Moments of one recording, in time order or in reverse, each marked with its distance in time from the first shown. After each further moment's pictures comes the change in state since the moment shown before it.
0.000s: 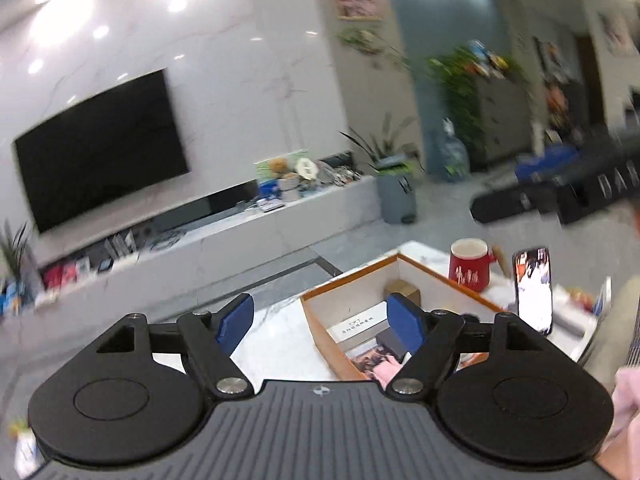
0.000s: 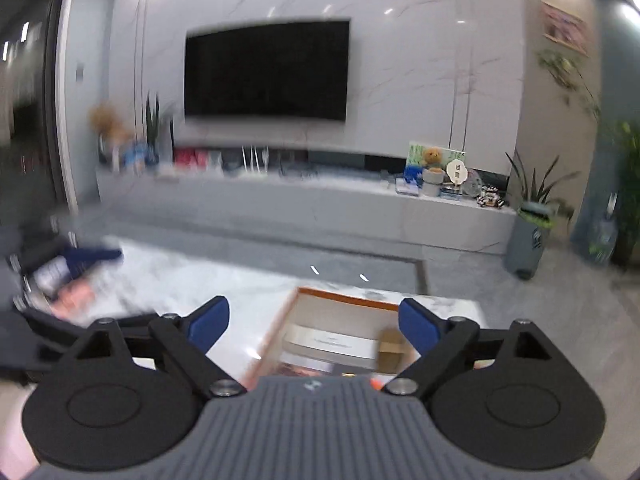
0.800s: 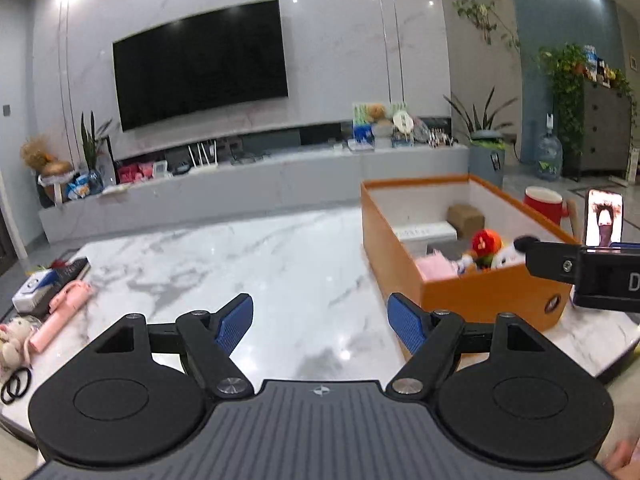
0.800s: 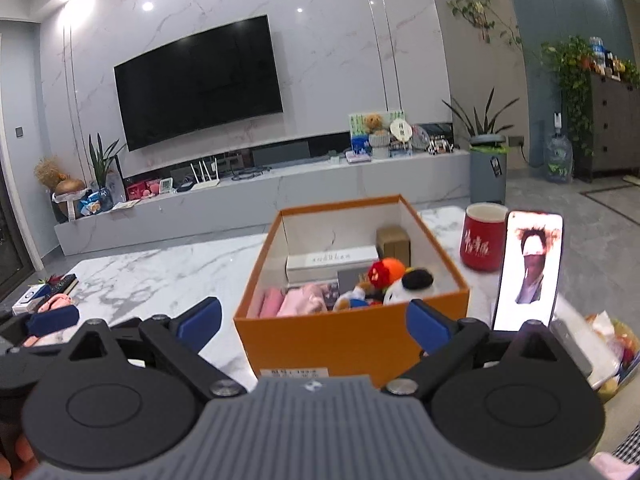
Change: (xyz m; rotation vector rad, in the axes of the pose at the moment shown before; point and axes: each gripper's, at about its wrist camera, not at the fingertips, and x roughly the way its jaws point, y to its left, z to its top) left arm 0.021 -0.022 -0.102 -0.218 0.136 0.260; right arm 0.023 0.046 -0.161 0.224 -0.015 -0.148
